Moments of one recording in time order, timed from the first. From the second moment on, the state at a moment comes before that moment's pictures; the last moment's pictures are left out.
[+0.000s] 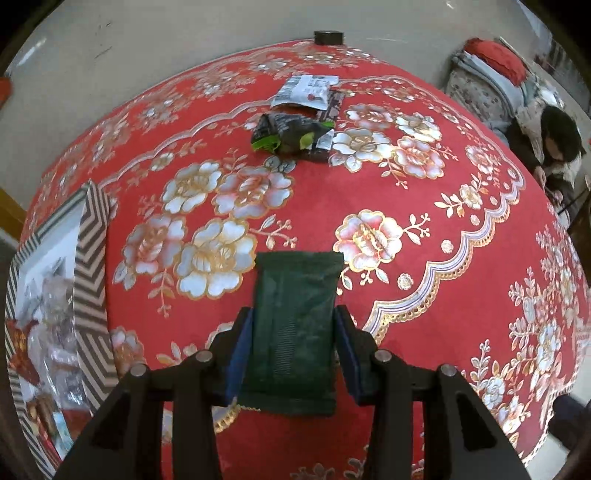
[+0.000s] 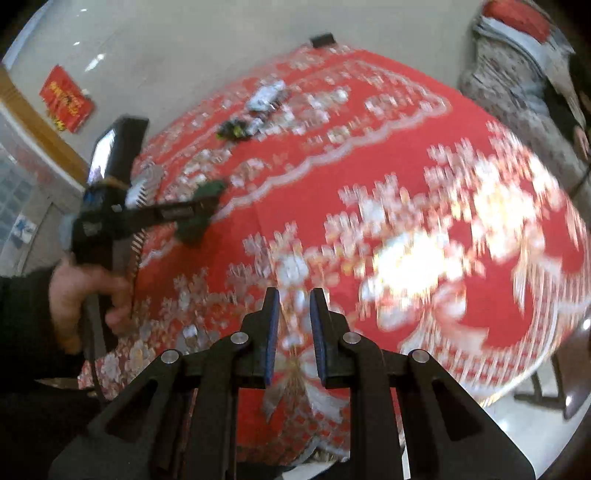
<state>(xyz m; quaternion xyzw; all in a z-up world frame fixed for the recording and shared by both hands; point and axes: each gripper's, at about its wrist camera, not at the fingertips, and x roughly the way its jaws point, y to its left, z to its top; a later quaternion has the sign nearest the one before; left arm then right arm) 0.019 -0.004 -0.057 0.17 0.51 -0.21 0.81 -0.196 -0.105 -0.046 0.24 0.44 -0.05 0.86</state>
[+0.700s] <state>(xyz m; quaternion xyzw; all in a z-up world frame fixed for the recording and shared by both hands) -0.017 0.016 -0.056 0.13 0.52 -0.16 0.83 0.079 -0.056 0.009 0.09 0.48 0.12 0.87</state>
